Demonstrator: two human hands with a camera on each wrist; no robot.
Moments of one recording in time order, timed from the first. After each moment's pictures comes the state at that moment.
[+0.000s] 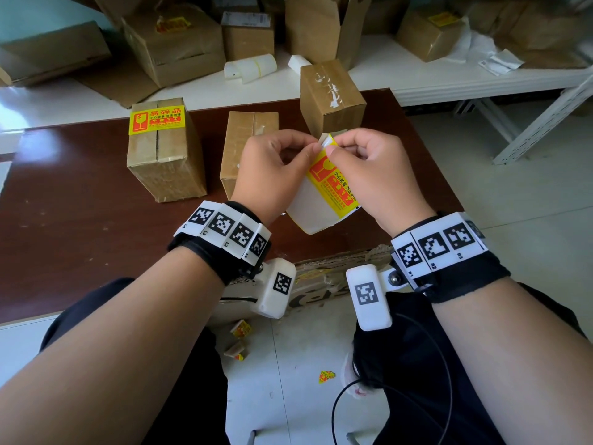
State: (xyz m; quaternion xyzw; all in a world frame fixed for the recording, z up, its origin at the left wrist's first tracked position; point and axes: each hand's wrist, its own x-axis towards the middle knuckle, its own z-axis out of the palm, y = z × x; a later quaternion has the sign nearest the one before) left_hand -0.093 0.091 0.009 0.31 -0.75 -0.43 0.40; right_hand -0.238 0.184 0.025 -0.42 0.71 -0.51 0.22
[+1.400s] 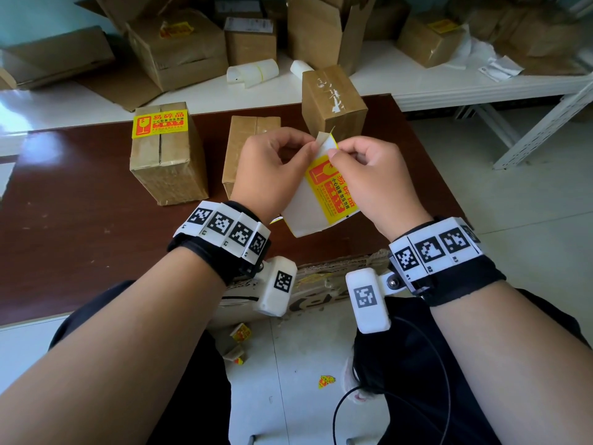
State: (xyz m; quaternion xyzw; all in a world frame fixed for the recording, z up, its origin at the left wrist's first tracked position) left_hand -0.093 0.085 0.013 0.34 -0.75 -0.41 0.39; right_hand -0.240 0.179 0.018 -0.41 0.73 -0.50 0.23
